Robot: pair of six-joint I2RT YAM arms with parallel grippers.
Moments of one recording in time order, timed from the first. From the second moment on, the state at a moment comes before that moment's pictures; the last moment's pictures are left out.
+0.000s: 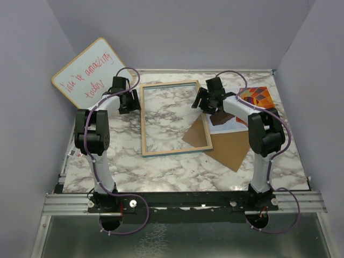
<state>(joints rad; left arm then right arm) -0.06 2.01 1.41 -0.36 0.14 -0.32 0.37 2.01 1.45 -0.29 -0.03 0.66</state>
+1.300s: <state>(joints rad) -0.05 1.81 1.38 -0.41 0.05 -0.34 0.37 2.01 1.42 -0.42 -0.14 0.58</state>
